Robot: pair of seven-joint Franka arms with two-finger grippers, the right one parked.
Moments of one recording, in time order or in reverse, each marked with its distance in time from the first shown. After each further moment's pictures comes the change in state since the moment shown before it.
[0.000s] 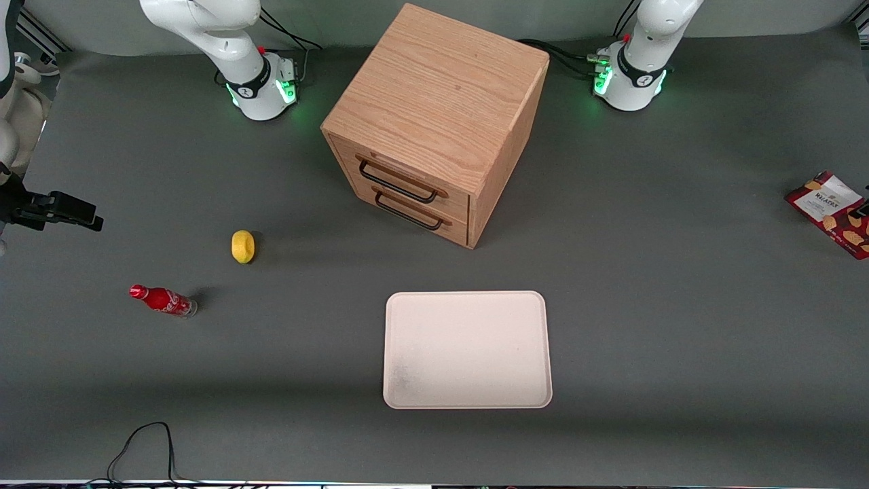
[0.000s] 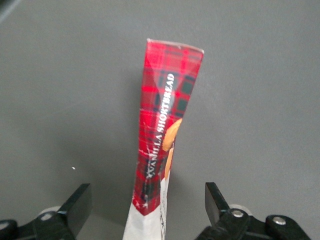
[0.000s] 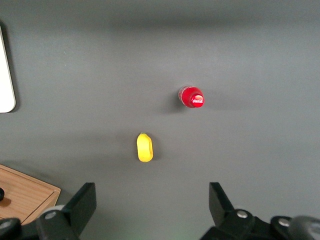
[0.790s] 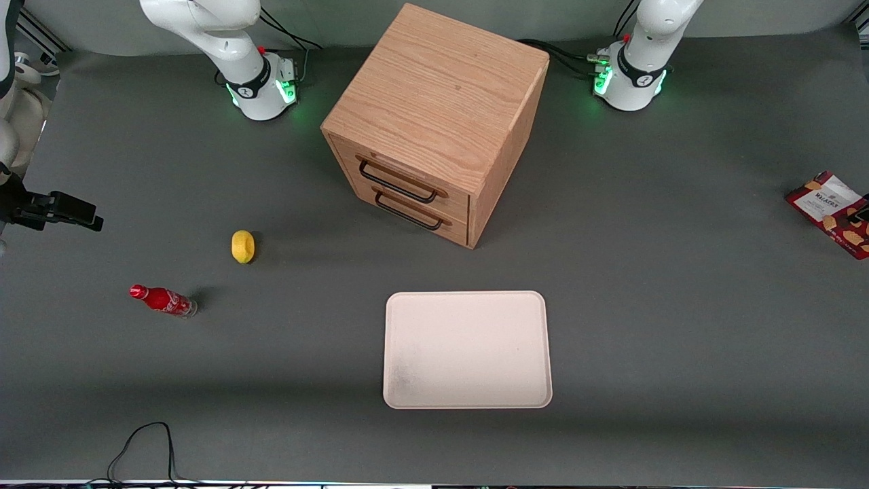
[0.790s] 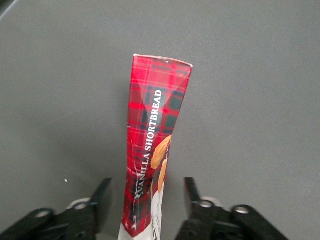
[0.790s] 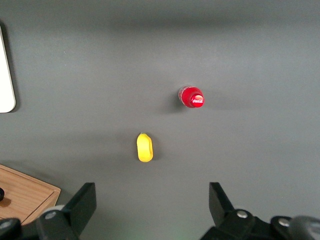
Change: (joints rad) arm -0.010 0.033 0.000 0.041 0.000 0.002 0.005
